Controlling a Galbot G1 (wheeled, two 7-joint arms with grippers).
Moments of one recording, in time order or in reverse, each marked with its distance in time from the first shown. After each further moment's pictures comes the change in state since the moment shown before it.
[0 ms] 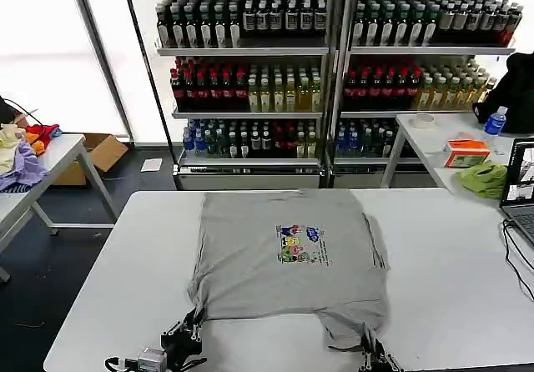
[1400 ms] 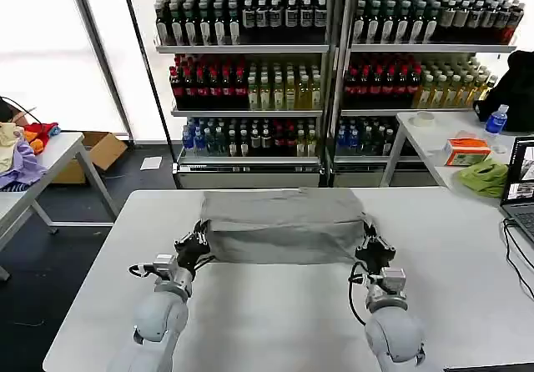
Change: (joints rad) left arm -0.609 -0.042 0.030 0.450 -0.149 -0.211 0.002; right arm 0.773 0.051 0.026 -0.467 -0.015 0.034 -0.159
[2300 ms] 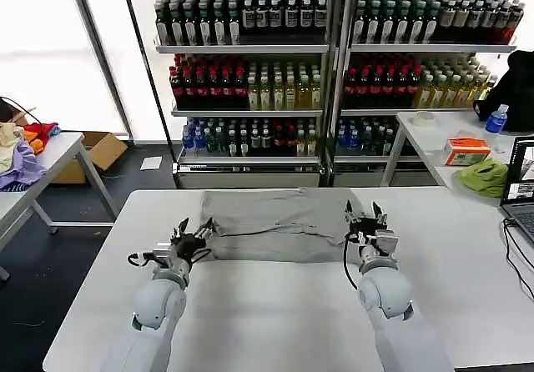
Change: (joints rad) left arm -0.019 0.009 -0.014 -0.028 0.006 0.128 -0.049; right arm 0.096 -0.008 -0.001 0.009 0.175 -0.124 0.107
